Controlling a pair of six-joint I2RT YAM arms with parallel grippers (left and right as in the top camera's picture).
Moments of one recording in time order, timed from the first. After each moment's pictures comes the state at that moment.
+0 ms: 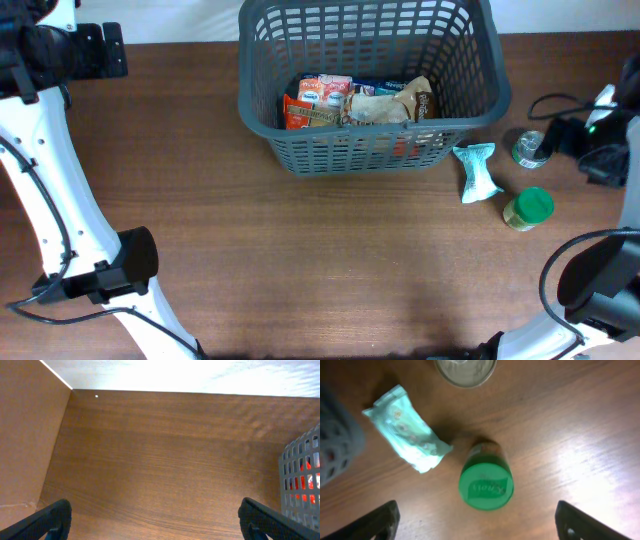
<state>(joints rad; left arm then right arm) 0.21 2.09 2.84 -1.59 -0.07 0.14 -0.43 1.86 1.74 -1.35 -0.05 0.09</state>
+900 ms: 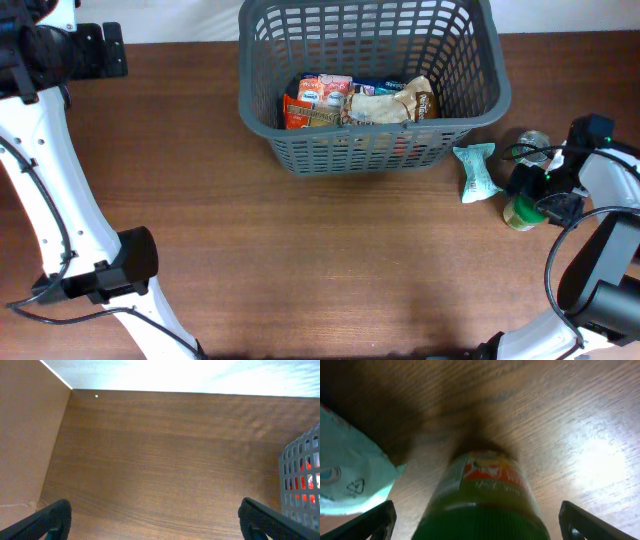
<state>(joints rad) 0.21 2.09 2.84 -1.59 -0.07 0.14 -0.43 1.84 1.24 -0.91 -0.05 0.17</state>
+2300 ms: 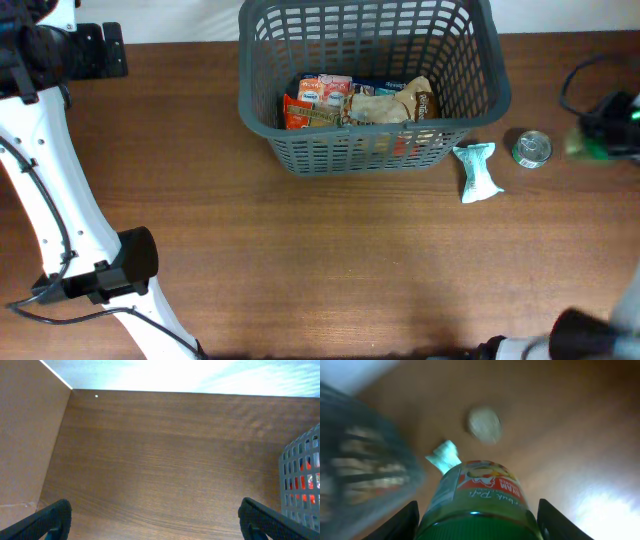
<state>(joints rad) 0.21 2.09 2.84 -1.59 -0.07 0.14 -0.40 1.58 2.02 -1.42 -0.06 0.21</state>
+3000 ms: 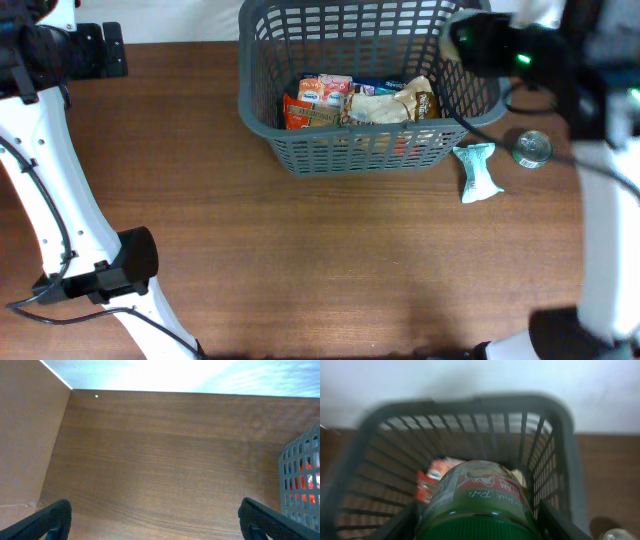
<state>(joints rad) 0.21 2.09 2.84 -1.59 -0.07 0.14 0.10 1.69 2.18 -1.11 -0.17 0.12</state>
